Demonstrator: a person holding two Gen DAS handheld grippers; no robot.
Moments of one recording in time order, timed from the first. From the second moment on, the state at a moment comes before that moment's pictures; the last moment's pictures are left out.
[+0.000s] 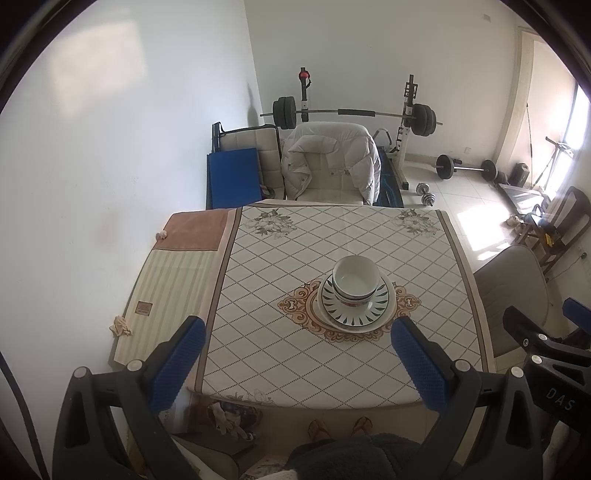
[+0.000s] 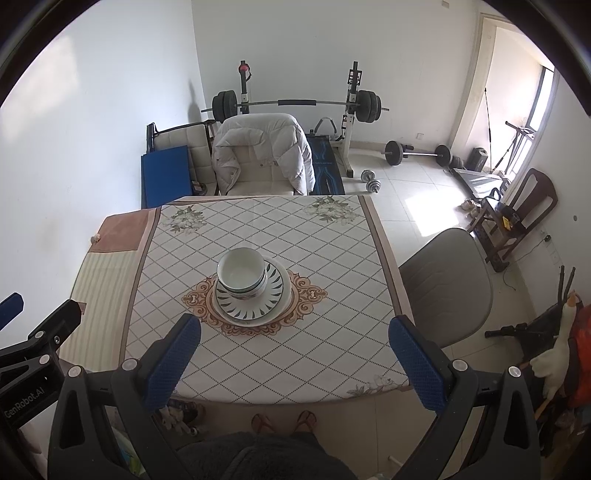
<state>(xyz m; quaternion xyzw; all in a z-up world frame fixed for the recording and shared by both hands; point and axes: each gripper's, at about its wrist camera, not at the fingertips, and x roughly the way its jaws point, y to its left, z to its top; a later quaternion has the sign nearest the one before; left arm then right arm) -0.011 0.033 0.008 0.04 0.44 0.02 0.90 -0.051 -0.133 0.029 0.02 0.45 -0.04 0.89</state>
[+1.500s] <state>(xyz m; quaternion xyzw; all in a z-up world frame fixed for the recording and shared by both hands) -0.015 0.037 0.009 0.04 0.44 0.03 0.90 -0.053 -0.133 0.034 0.03 0.44 -0.04 0.89</state>
